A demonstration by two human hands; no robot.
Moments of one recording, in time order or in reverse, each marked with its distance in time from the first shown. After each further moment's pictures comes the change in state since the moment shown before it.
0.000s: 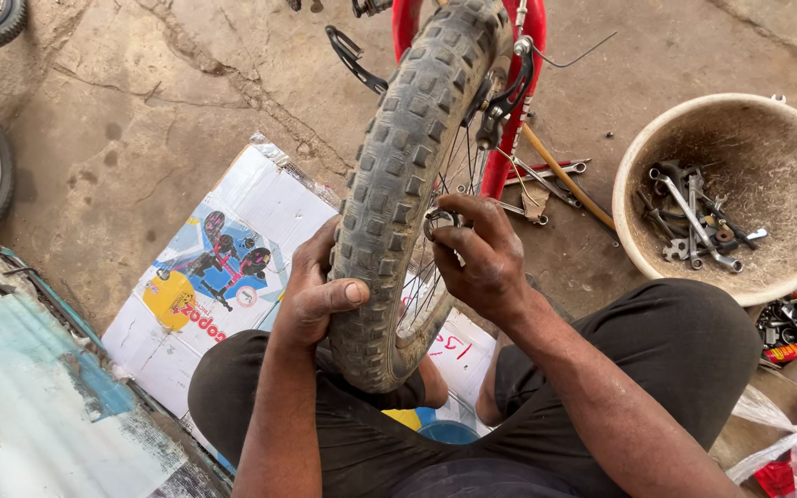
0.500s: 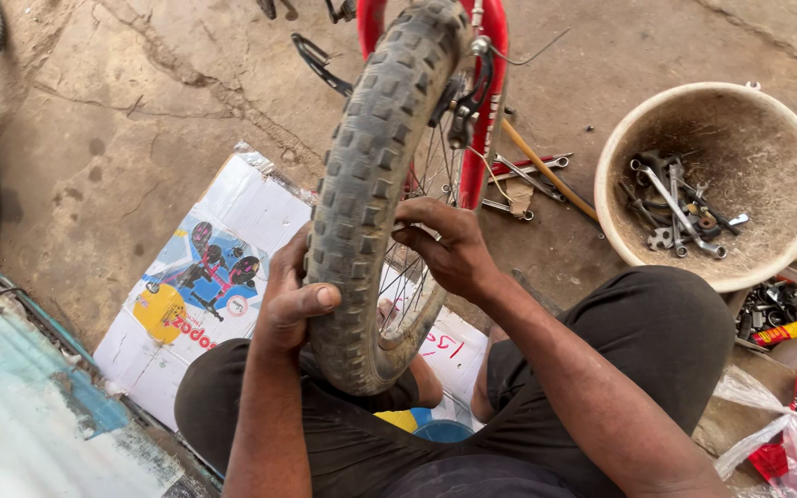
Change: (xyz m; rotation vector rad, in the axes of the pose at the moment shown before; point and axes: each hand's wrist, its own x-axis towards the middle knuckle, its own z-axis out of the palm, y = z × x) left_hand 0.000 0.001 -0.001 -0.006 -0.018 0.003; right_hand -0.007 0.021 0.021 0.548 -0.128 0.355
